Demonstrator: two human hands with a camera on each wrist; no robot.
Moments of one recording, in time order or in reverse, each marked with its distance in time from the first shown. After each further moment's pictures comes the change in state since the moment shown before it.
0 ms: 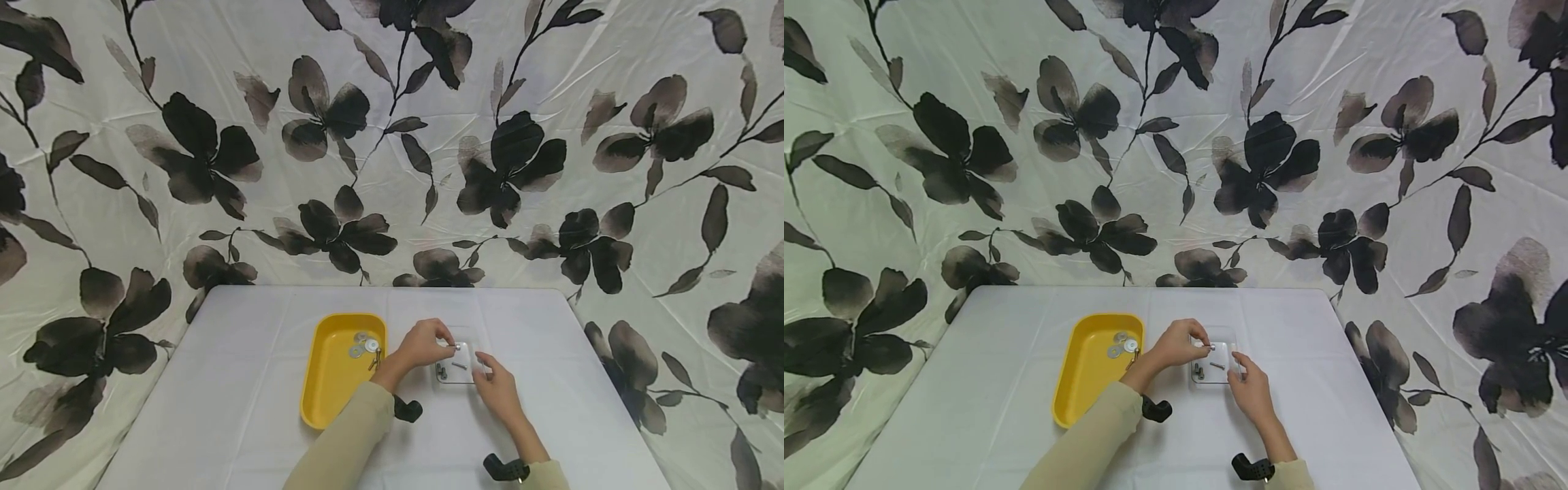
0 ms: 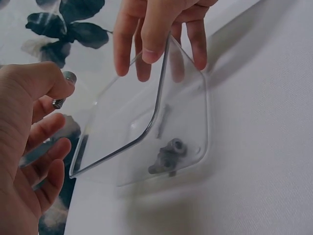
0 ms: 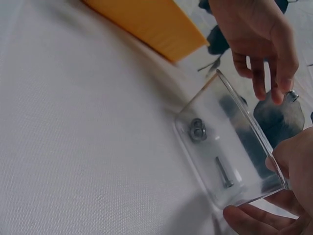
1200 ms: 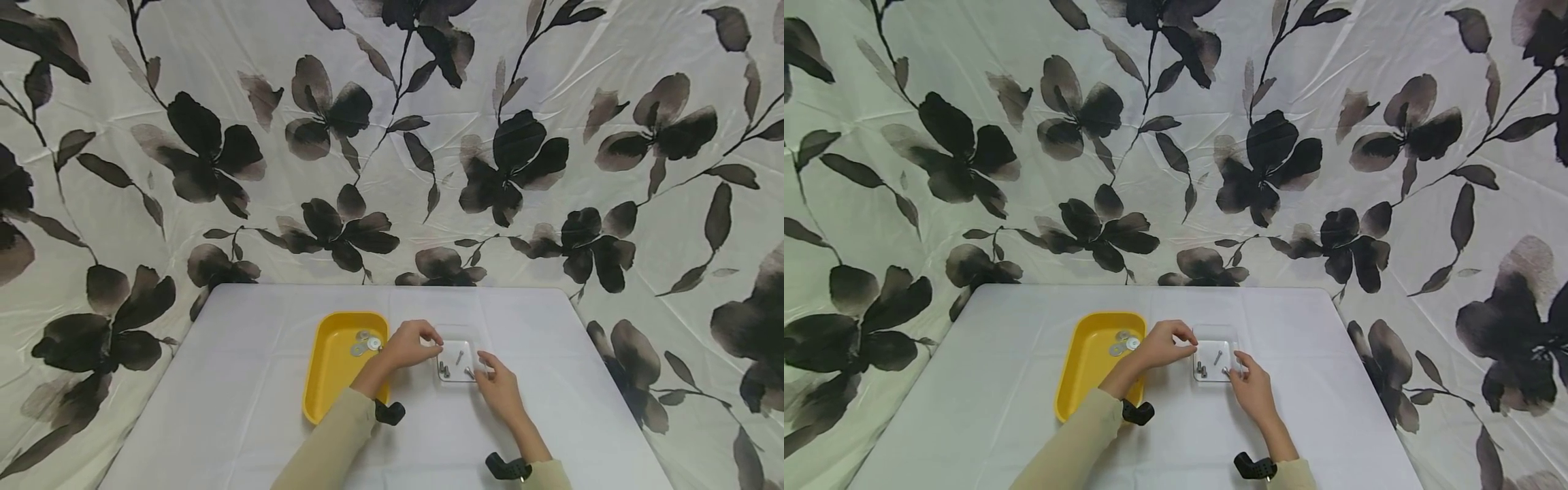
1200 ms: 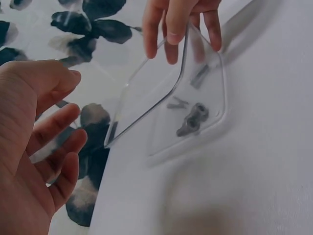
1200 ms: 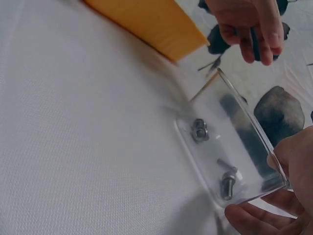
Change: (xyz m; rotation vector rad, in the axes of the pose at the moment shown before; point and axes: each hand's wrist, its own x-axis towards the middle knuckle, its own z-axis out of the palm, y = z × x) left_hand -0.024 -0.018 -0.024 -0.055 -0.007 0.101; right_hand -0.002 0.002 0.002 -0.021 -0.003 0.035
